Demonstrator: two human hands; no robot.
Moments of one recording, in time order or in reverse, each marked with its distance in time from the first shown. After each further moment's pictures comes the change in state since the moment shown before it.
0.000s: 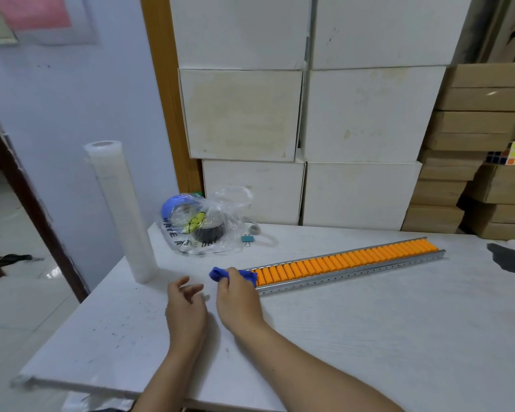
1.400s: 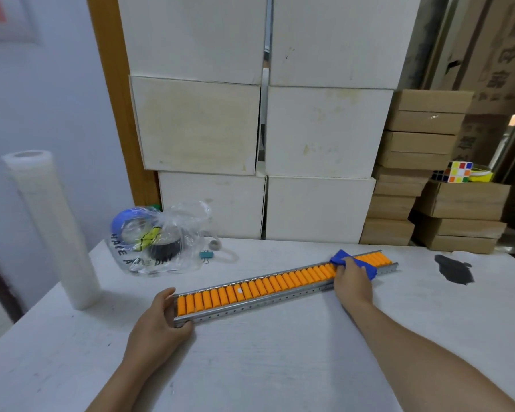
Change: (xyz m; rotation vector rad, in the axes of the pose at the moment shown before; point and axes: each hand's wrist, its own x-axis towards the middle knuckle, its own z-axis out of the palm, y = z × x) left_hand 0.009 0.000 0.022 0.457 -0.372 0.176; right_hand 0.073 0.198 -0.232 -0.330 0.517 0.258
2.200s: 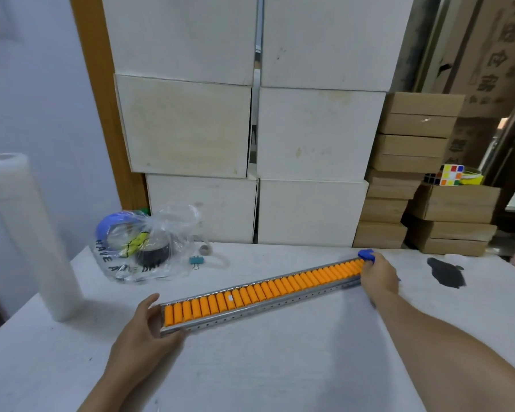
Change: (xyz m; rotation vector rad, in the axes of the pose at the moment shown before) left_hand 0.004 0.002 0.000 -0.111 -0.008 -0.016; right_hand 0.049 0.032 -0.041 0.011 0.113 0.222
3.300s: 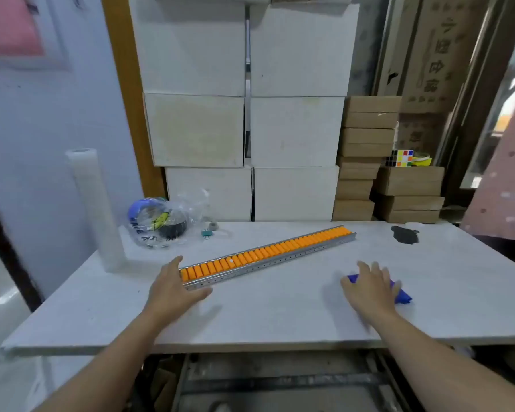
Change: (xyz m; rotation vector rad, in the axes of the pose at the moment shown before) left_hand -0.081 0.030 -0.030 0.204 -0.060 0.144; right_hand -0.185 0.050 -0.101 -0.399 -0.136 -0.211
